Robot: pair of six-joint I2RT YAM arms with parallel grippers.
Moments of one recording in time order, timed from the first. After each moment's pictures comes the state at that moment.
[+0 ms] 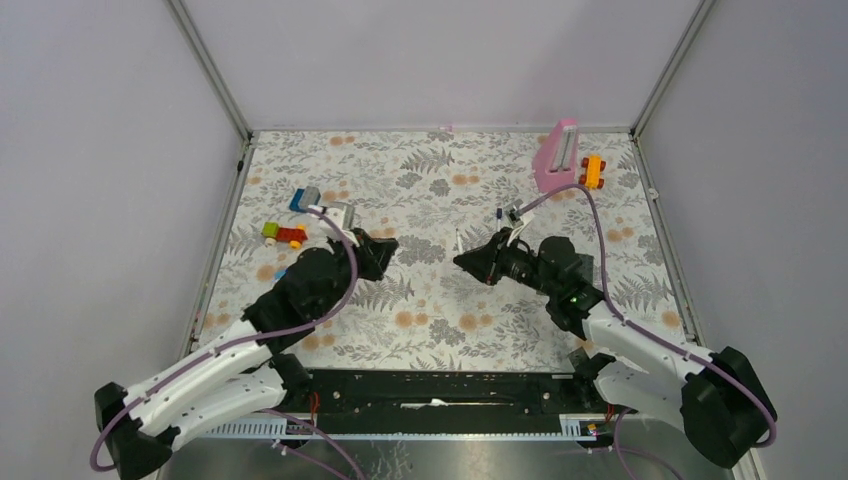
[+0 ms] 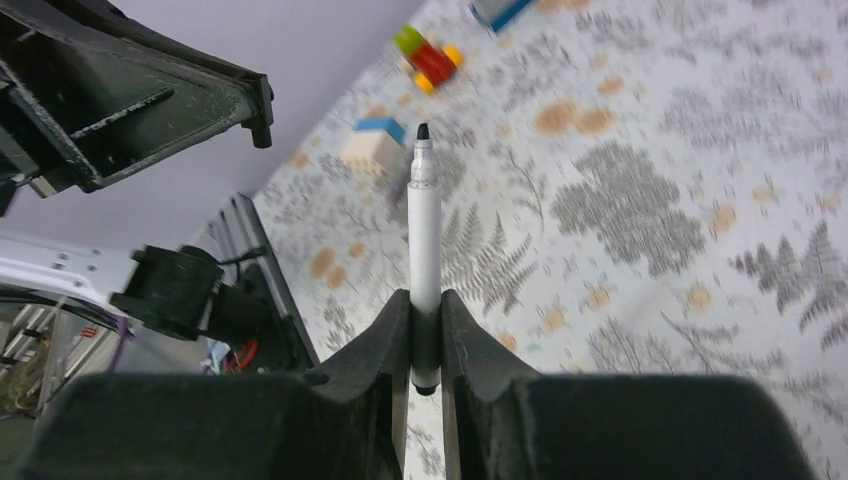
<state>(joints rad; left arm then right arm) -0.86 0.80 0.65 -0.09 -0.29 -0.50 0.62 1.04 0.44 0.45 -0.38 0.54</state>
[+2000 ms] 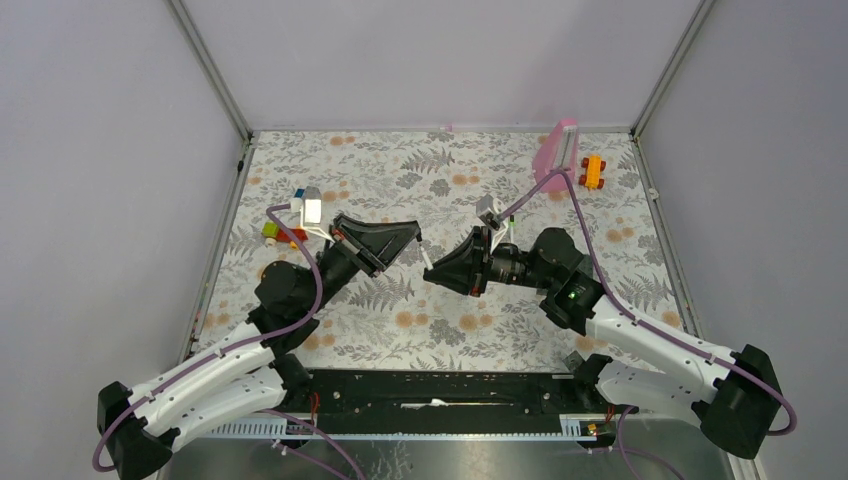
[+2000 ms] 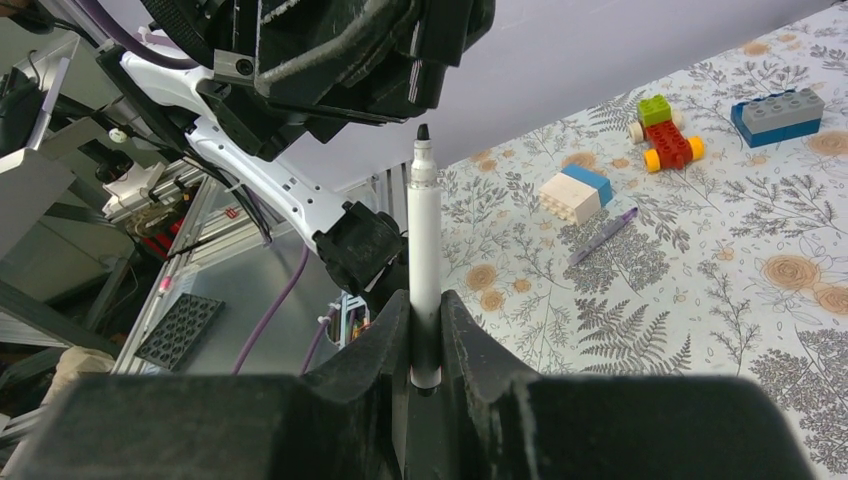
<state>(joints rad) -0.85 0.73 0.58 0.57 0.04 -0.84 0.83 1.00 0.68 0.43 -0.59 0.46</state>
